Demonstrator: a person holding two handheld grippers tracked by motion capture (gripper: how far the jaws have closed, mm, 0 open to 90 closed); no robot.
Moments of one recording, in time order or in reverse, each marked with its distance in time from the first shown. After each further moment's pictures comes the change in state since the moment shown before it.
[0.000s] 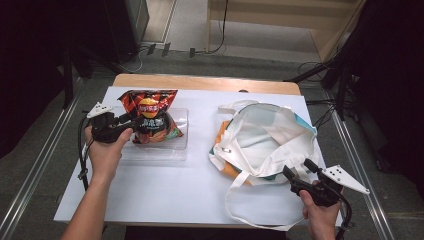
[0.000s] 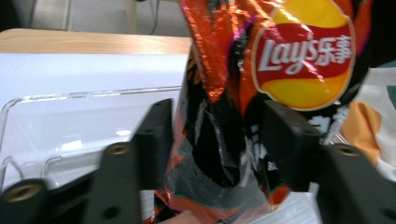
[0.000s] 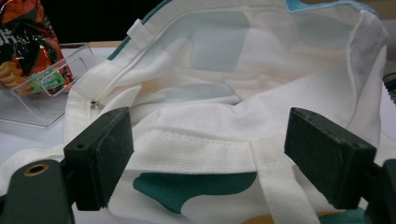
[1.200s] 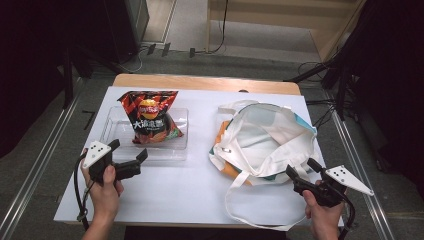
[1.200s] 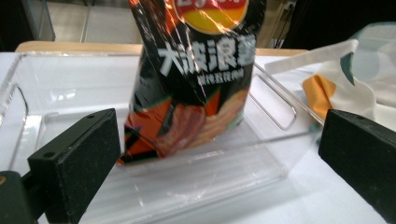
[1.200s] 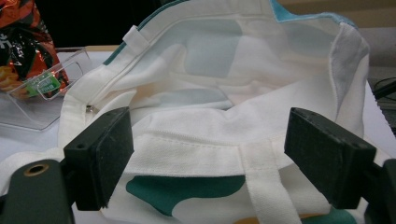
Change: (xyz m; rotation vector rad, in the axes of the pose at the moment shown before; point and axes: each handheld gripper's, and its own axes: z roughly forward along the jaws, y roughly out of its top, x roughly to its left) left arm -0.046 -0.072 -0.058 -0.121 0.004 0.081; right arm -0.004 0.002 -0.004 -0.016 -0.011 -0.006
